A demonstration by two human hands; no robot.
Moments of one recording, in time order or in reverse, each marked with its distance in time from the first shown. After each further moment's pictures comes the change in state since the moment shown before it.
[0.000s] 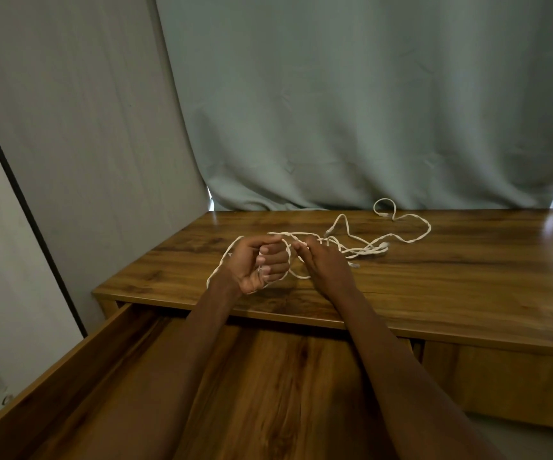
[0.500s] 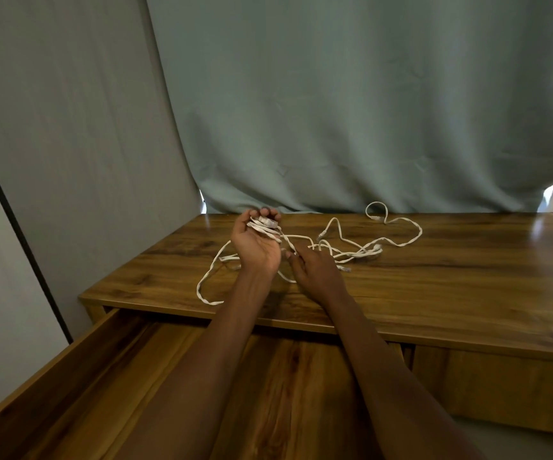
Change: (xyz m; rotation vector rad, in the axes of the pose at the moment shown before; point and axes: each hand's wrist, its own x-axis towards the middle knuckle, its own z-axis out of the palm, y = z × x) left_hand 0.051 0.001 0.043 -0.440 0.506 0.897; right_hand 0.000 0.007 0.008 0.026 0.045 -0.091
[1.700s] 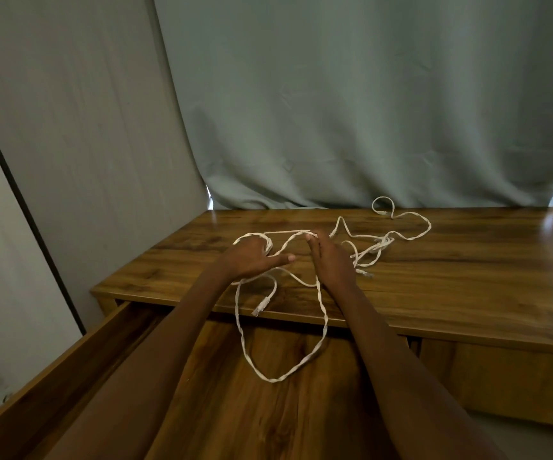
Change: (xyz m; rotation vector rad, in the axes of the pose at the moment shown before) left_hand 0.007 0.058 -0.041 2.391 -0.563 0.015; right_hand 0.007 0.017 0.003 0.023 0.002 0.315
